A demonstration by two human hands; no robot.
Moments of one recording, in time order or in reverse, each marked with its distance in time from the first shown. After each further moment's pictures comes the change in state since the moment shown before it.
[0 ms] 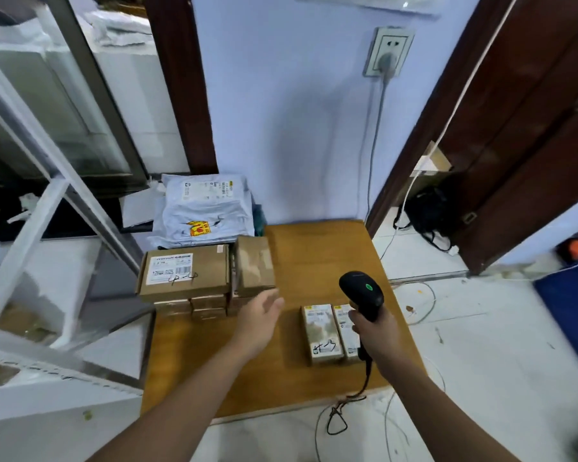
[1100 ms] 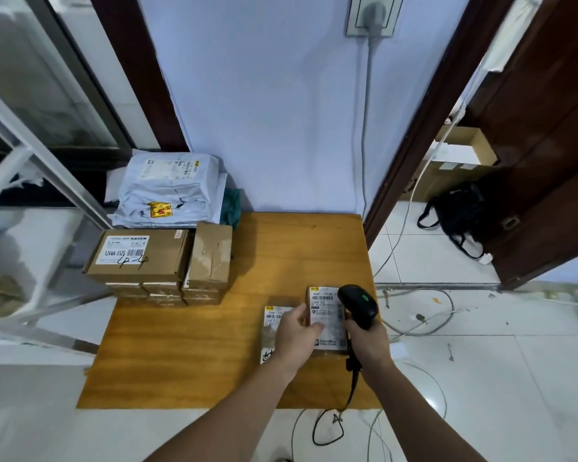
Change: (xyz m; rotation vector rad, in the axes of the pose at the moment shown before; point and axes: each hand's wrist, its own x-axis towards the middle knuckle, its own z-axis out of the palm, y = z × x) left_hand 0.041 0.057 0.206 -0.376 0.012 -0.321; right_hand 0.117 0.066 -0.067 0.112 -0.110 0.202
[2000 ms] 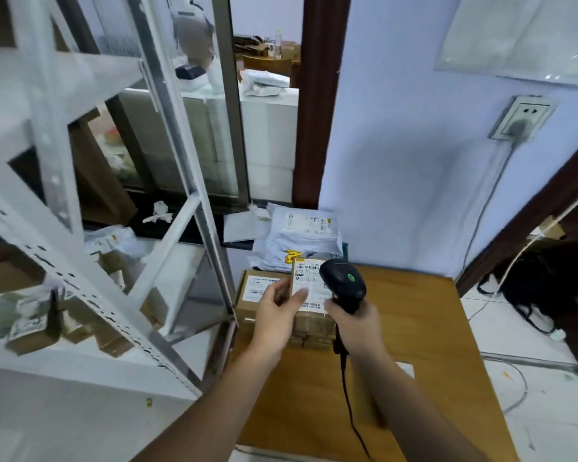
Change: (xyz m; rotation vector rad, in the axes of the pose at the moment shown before) left_hand -0.048 0.058 -0.341 -0.391 0.270 0.389; right_hand -0.172 -0.153 0.271 0.078 -0.187 -0.391
